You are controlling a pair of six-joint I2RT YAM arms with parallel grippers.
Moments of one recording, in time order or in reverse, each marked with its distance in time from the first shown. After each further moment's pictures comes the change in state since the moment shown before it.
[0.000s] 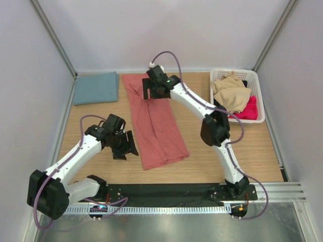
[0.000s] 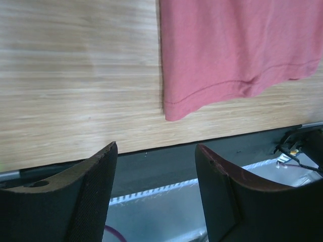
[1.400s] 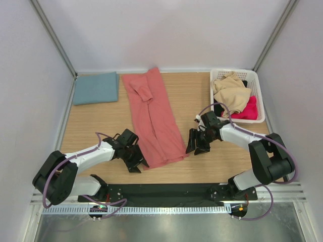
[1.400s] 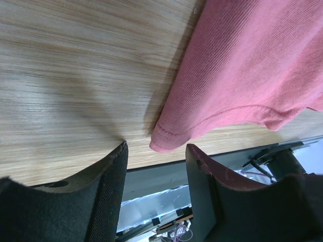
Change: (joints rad) left arm -0.212 0.170 -0.283 0.395 0.072 -0.487; right arm -0.299 -0.942 -1.577 0.246 -0.615 -0.032
